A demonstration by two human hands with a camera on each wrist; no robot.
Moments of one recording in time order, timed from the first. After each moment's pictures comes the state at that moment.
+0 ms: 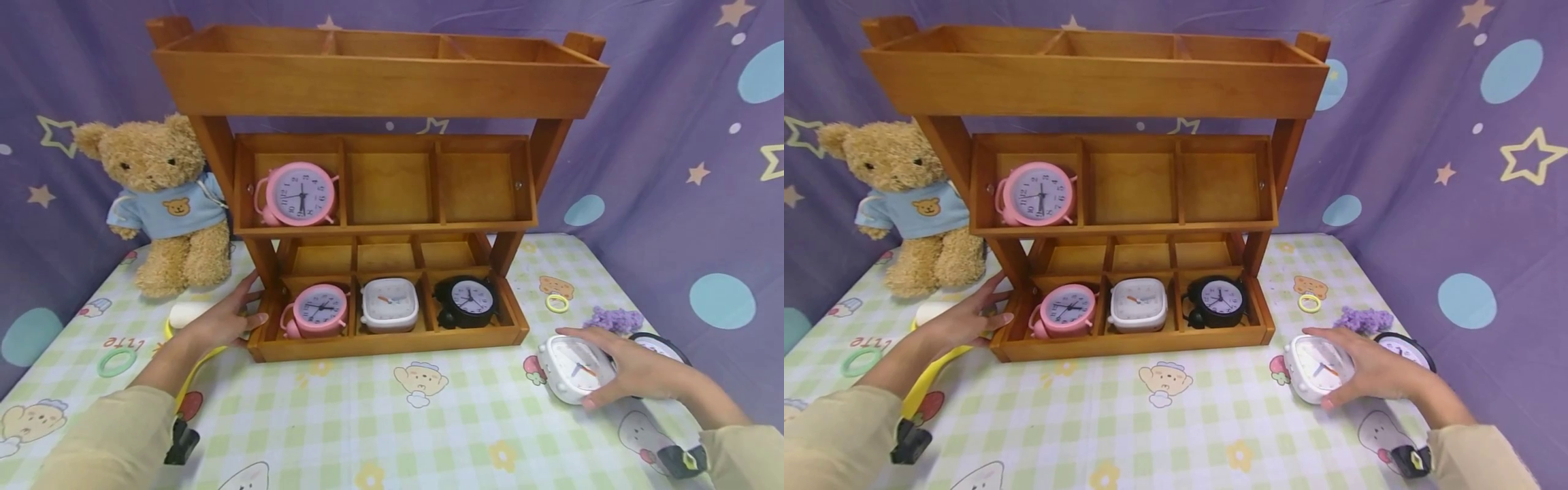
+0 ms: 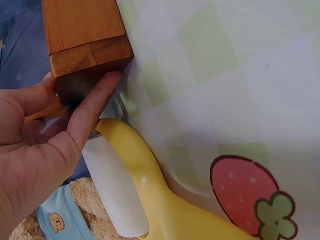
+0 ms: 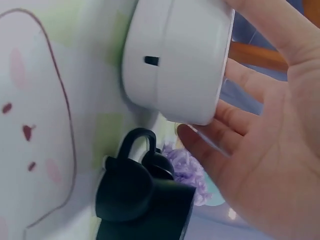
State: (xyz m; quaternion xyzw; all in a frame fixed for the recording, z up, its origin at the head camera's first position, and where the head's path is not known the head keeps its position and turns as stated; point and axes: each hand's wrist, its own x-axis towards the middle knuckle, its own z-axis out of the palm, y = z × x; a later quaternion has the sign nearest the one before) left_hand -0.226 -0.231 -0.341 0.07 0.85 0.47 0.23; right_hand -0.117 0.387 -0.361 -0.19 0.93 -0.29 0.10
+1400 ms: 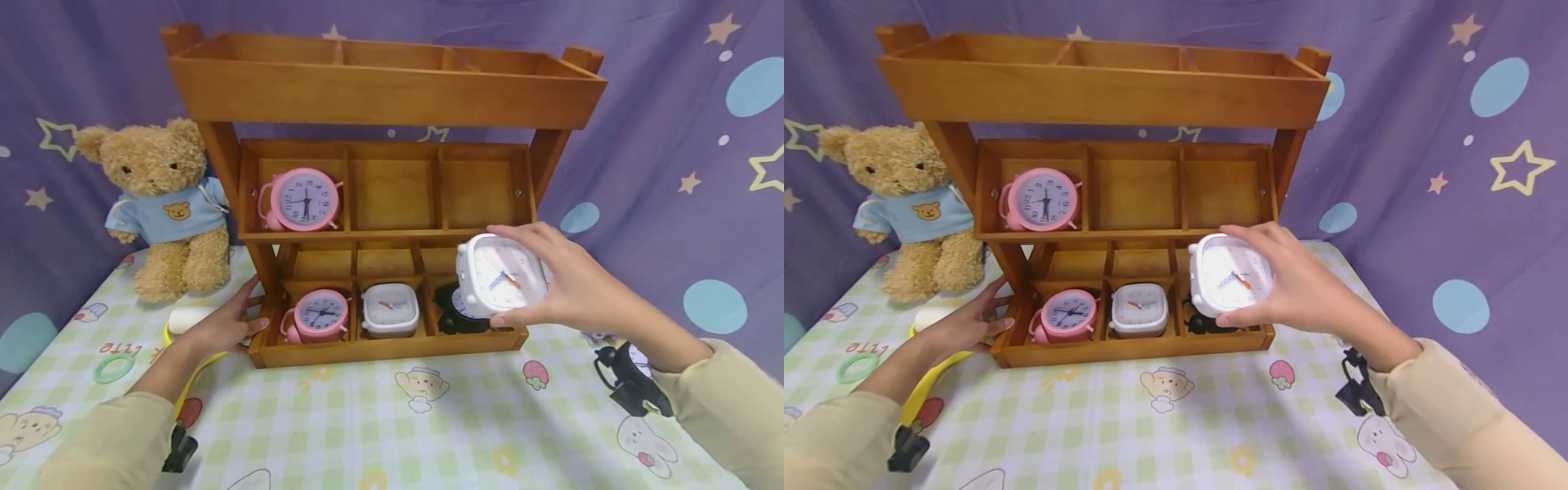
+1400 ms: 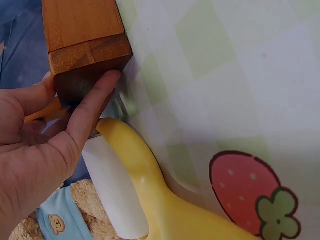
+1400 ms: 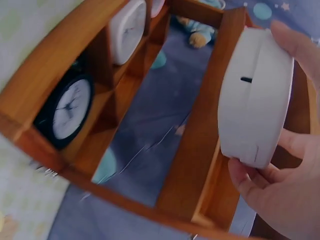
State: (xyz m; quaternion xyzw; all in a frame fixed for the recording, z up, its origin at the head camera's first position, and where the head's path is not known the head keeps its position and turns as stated) left_hand -0.226 -0.234 -0.344 0.08 0.84 0.48 0.23; right_hand -0.146 0.242 -0.223 -0.24 0.93 -0.23 -0.12
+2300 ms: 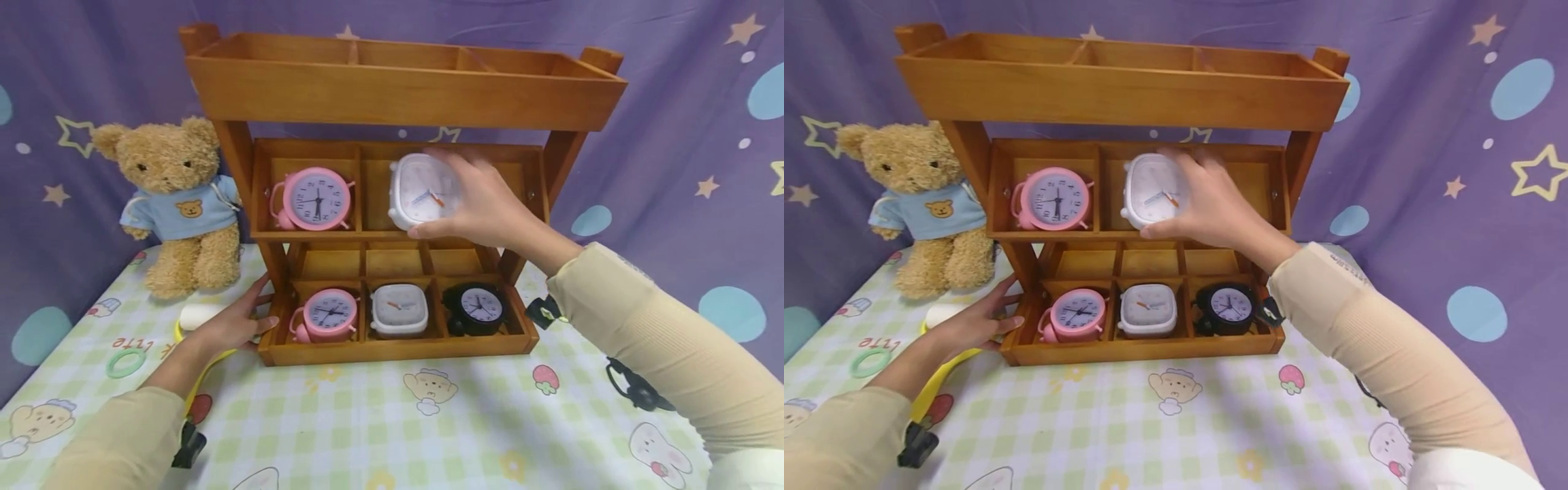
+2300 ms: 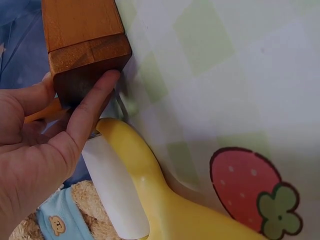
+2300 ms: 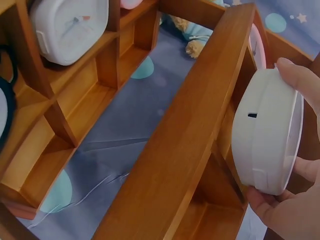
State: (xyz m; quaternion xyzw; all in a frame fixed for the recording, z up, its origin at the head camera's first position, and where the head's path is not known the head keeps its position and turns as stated) left_hand -0.225 -0.234 -0.345 0.09 0.84 0.49 0.22; right_hand -0.241 0.150 -0.185 -0.25 0.92 -0.25 -0.16
